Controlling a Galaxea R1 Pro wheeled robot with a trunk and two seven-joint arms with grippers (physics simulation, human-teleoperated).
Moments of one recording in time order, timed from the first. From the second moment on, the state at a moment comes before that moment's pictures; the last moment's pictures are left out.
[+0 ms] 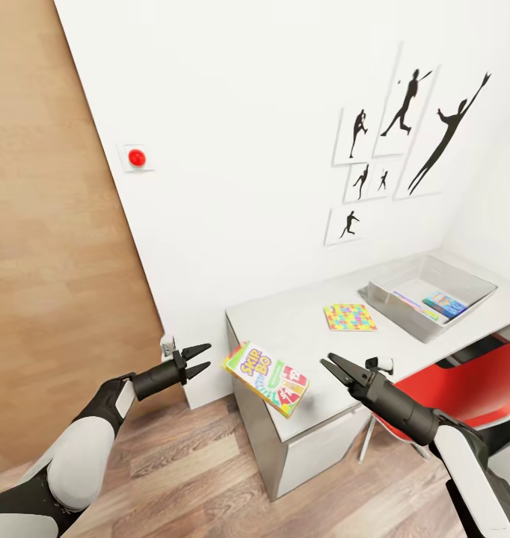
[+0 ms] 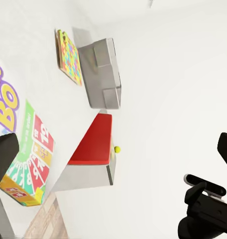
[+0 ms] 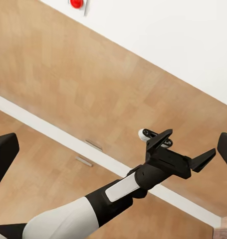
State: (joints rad) left arm -0.88 0.00 0.78 -0.40 -0.26 0.74 -1.30; right arm -0.24 -0.17 -0.09 -1.56 -1.04 0.80 0.77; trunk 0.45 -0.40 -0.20
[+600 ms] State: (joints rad) left arm -0.88 0.00 0.78 -0.40 -0.26 0.74 -1.30; right arm -0.24 -0.16 -0.09 -1.56 -1.04 0.80 0.77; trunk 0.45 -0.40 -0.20
